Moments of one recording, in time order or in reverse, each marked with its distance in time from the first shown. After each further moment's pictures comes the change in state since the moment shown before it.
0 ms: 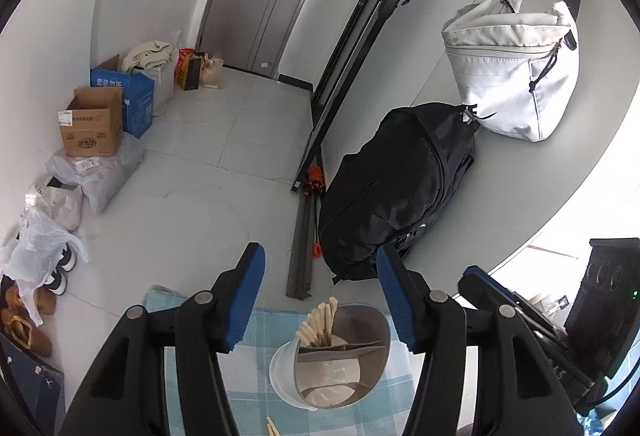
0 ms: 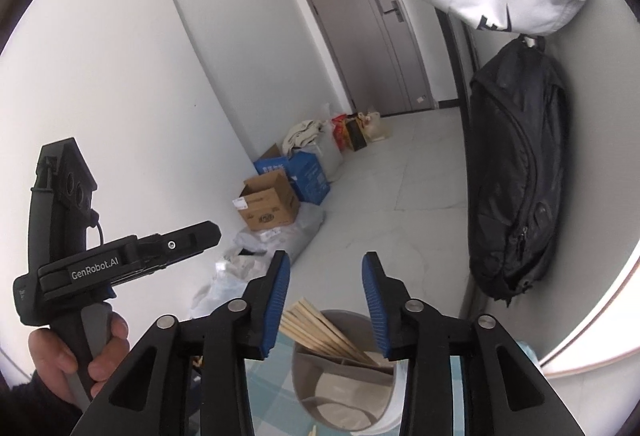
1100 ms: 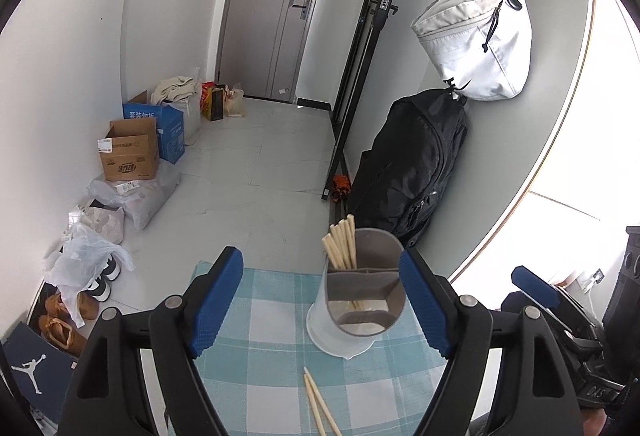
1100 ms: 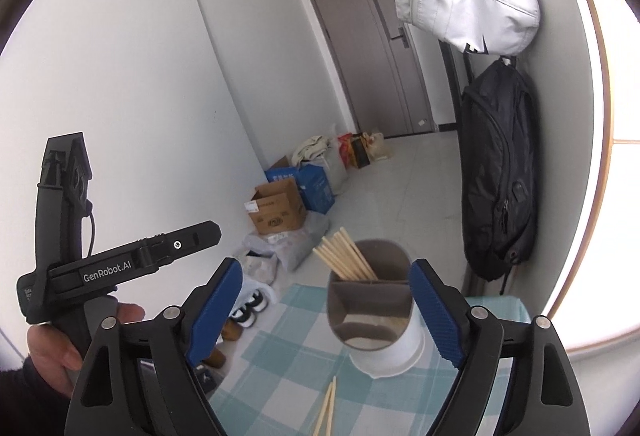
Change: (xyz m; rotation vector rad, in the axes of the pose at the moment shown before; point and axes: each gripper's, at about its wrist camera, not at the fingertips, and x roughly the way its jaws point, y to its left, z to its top) left arm -0.060 -0.009 -0.081 0.113 -0.103 0.123; right arm -0.073 0.042 -0.087 -0.056 -0.079 -0.011
